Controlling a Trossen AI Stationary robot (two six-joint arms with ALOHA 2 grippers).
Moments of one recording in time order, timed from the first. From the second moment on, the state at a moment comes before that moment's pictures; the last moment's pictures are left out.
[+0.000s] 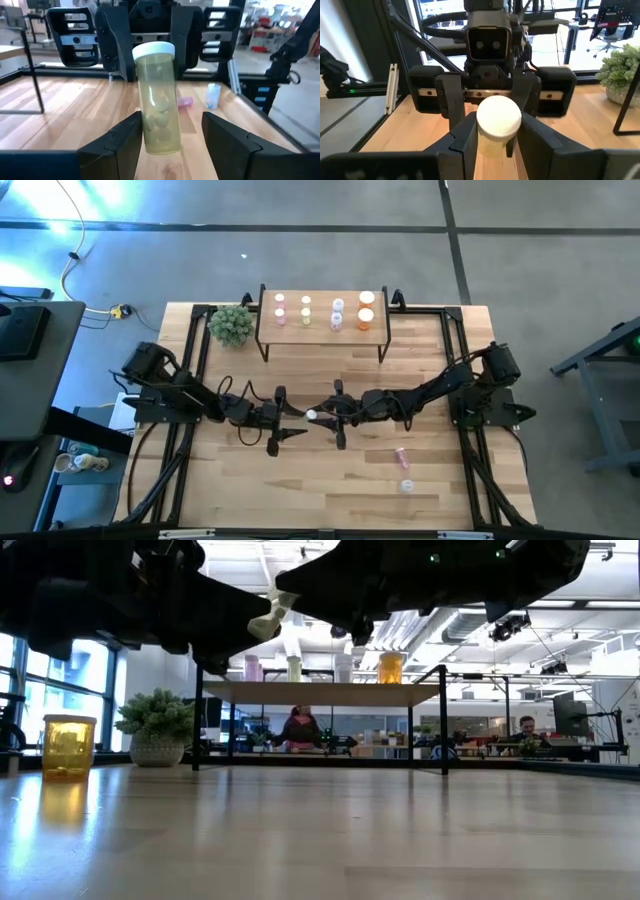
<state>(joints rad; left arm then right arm) -0.21 1.69 0.36 1.30 -0.25 -0.06 0.21 1.78 0.83 0.85 0.14 0.09</state>
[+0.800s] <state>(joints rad) -0.21 1.37 0.36 0.83 -0.17 -0.10 0.01 1.57 1.03 0.40 0.17 0.03</state>
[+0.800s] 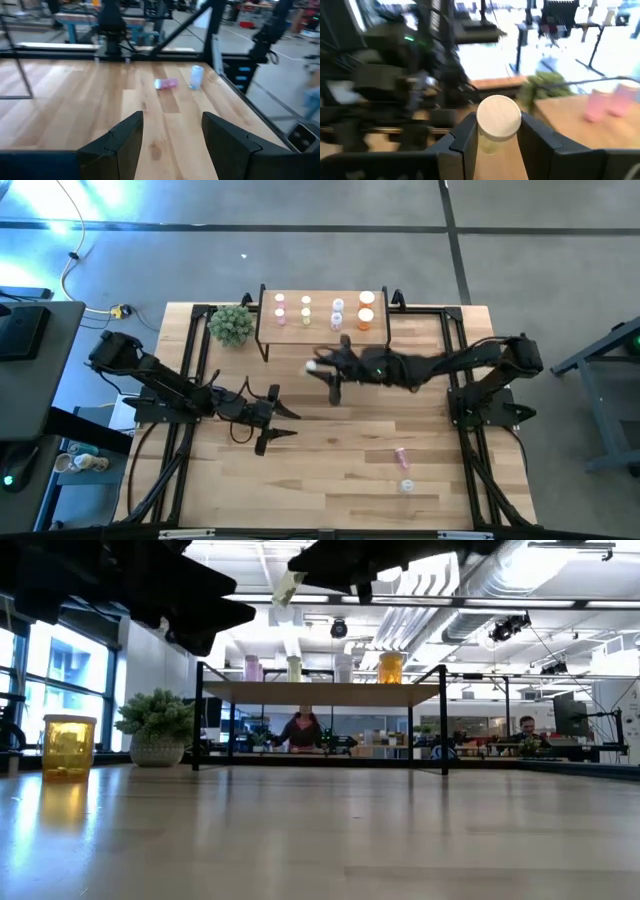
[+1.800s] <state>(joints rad) -0.21 1.37 0.36 0.81 -0.14 -0.10 -0.31 1.70 1.39 -0.09 0.01 0.17</state>
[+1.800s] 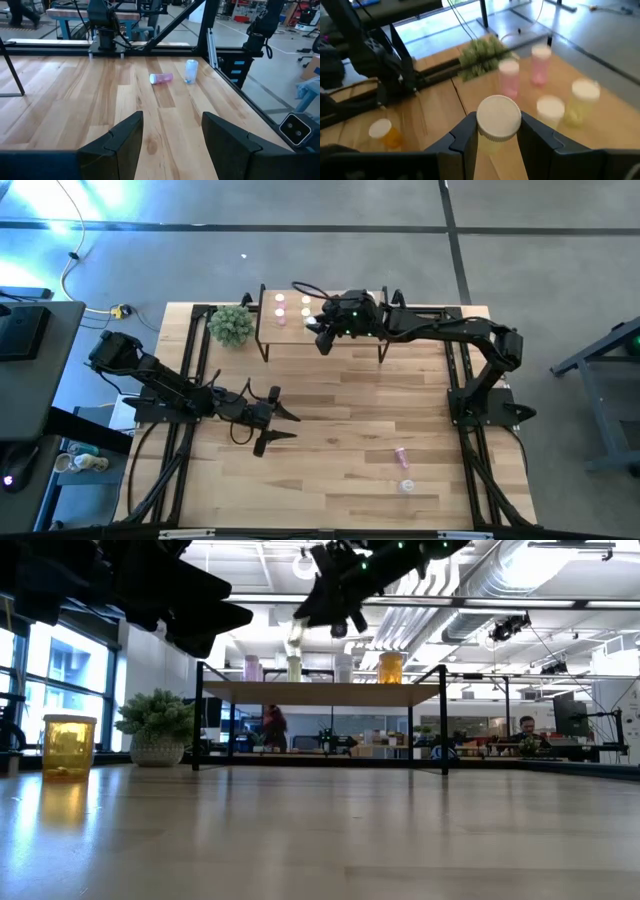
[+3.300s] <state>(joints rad) -0.21 1.37 0.36 0.81 -0.14 -0.09 -0.31 1.88 1.55 -0.29 0.06 0.04</state>
